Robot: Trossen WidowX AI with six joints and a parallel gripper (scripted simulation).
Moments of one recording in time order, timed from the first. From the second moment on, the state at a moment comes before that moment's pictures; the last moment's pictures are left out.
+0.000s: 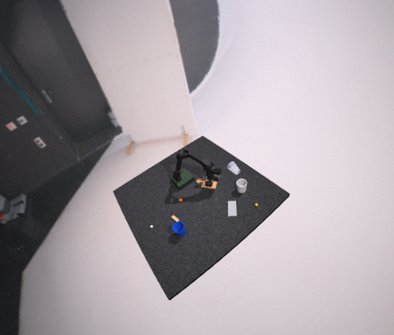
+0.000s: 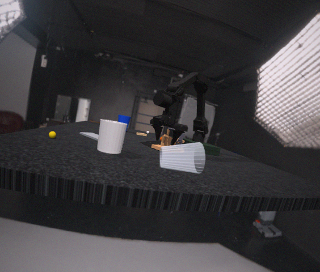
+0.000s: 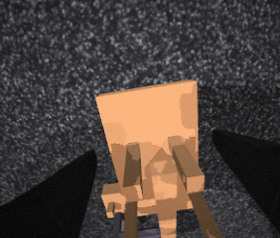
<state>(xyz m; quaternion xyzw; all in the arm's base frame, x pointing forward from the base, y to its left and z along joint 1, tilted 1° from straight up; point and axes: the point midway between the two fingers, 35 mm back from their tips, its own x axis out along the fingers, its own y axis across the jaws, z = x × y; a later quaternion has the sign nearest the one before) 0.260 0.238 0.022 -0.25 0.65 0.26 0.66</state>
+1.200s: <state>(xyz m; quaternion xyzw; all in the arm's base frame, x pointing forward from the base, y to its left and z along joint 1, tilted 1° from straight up) 0.260 0.236 0.061 -0.25 0.66 0.26 0.66</state>
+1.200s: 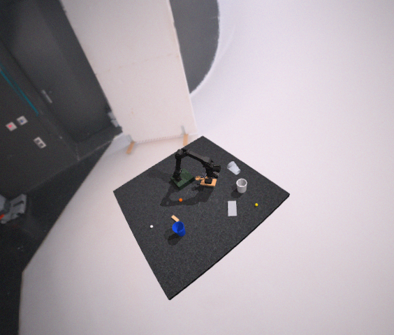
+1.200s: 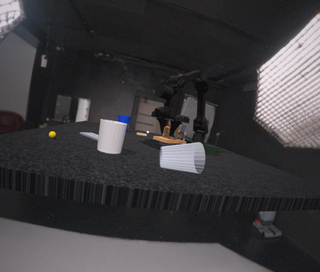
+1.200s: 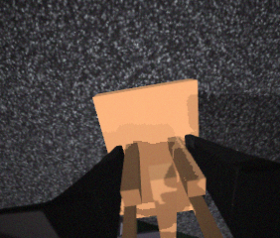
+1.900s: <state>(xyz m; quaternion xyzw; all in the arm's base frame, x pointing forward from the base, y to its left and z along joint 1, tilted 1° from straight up) 0.261 0.236 0.028 -0.25 0.66 0.26 0.66</state>
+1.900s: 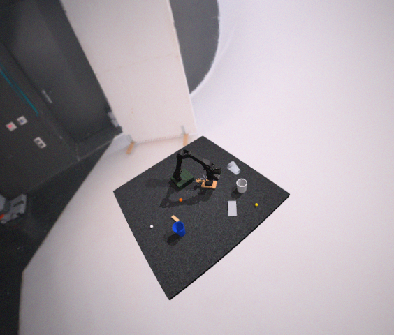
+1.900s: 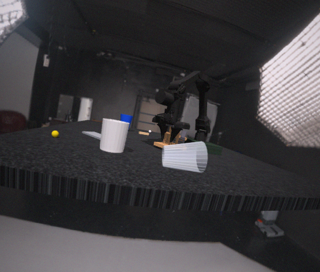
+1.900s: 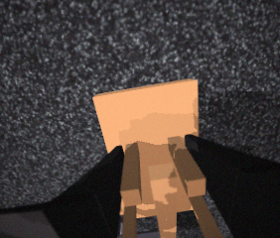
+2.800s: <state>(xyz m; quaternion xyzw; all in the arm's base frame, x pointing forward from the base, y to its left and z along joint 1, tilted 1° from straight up) 0.258 0.234 0.030 -0.25 0.67 0.25 0.65</state>
